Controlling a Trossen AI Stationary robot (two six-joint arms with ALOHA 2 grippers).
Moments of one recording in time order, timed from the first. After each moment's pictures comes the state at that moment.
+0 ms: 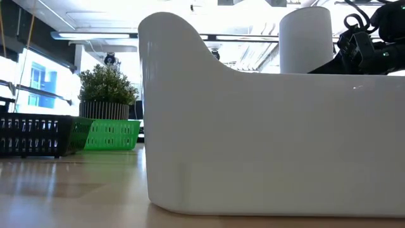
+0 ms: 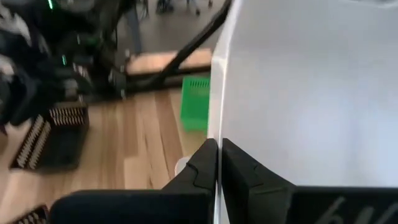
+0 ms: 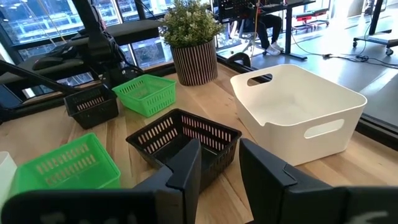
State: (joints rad) left arm -0.20 1.66 1.68 -0.51 -0.03 -0.09; right arm -0.36 0.14 0.08 -0.08 -0.03 0.16
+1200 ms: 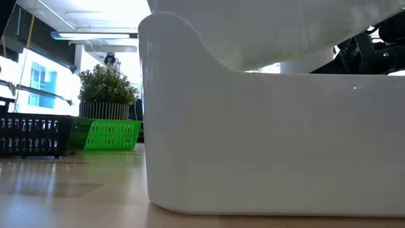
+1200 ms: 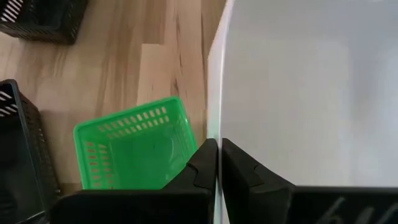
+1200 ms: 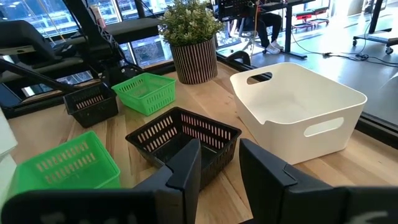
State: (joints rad) left arm -0.16 1.95 1.68 -0.63 -0.12 -0.25; right arm -0.36 0.14 0.08 -0.09 -0.03 0.16
